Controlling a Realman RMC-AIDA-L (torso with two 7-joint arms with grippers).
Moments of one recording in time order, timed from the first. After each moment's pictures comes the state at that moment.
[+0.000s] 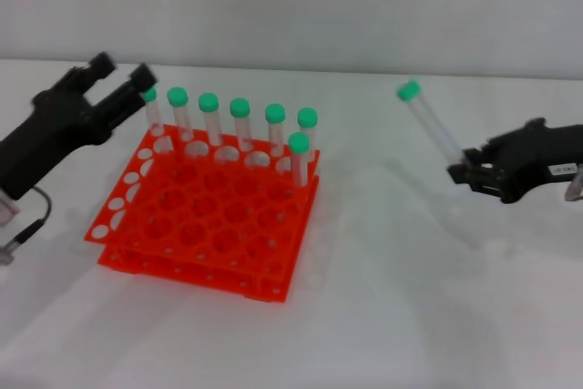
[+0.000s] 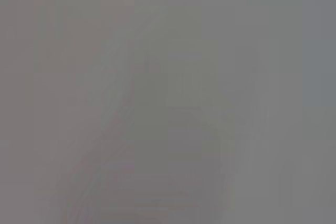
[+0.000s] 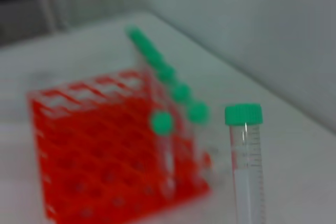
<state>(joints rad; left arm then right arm) -0.59 -2.01 2.85 -0.25 -0.96 1.58 -1.00 0.46 2.01 -1.28 -1.39 -2.13 -1.29 2.12</state>
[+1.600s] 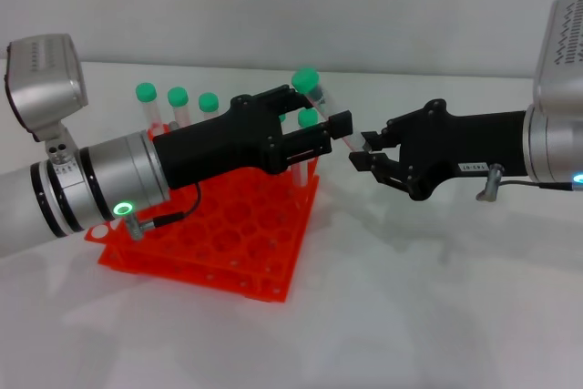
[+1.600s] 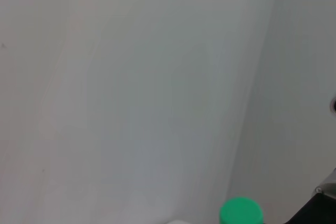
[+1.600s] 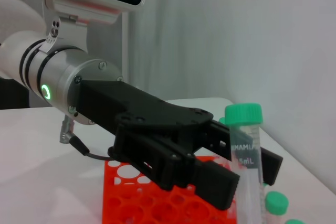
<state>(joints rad) -0.84 -2.07 2.85 -0.24 -0.58 1.60 -1.08 0.48 2.02 -1.46 -1.28 -1.82 -1.11 1.80</state>
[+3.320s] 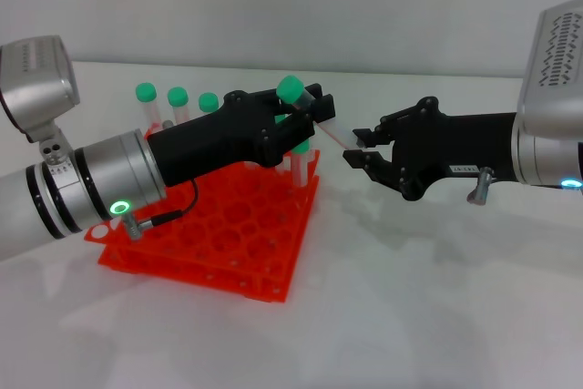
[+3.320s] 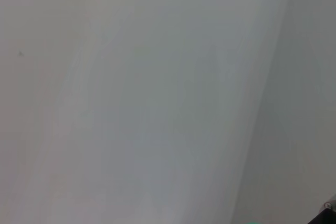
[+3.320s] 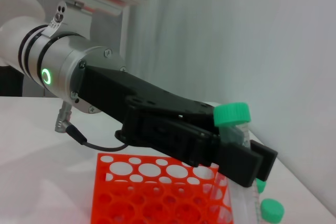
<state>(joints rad) -0.83 -2.07 2.85 -0.24 -0.61 1.60 -1.09 0.47 2.02 -1.51 -1.27 -1.80 -1.03 1.71</state>
